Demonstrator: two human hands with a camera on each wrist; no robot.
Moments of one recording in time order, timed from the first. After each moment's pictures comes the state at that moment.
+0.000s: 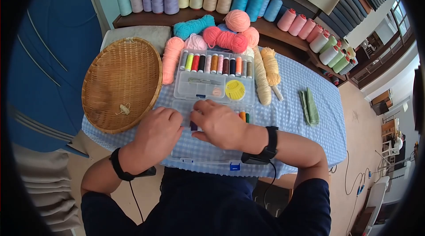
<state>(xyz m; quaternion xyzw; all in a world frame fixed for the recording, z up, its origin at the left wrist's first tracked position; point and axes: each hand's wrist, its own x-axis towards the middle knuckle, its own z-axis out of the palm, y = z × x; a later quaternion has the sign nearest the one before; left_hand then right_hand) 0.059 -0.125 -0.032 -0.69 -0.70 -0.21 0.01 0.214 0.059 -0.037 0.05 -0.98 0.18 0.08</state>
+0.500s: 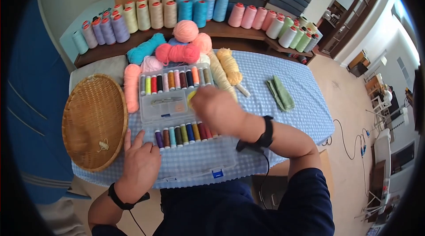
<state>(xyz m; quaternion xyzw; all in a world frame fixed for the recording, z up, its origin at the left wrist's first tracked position) 0.068 -0.123 -0.053 -0.70 -0.70 -0.10 0.06 0.254 0.121 -0.019 -0.09 -0.98 0.04 0.20</state>
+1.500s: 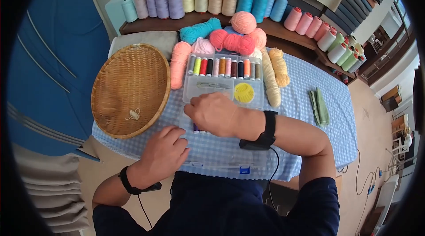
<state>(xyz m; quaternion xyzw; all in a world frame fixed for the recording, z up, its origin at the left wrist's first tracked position) 0.066 -0.157 -0.049 -0.71 -0.67 -0.22 0.02 0.166 0.072 -0.021 0.12 -0.99 0.09 0.05</state>
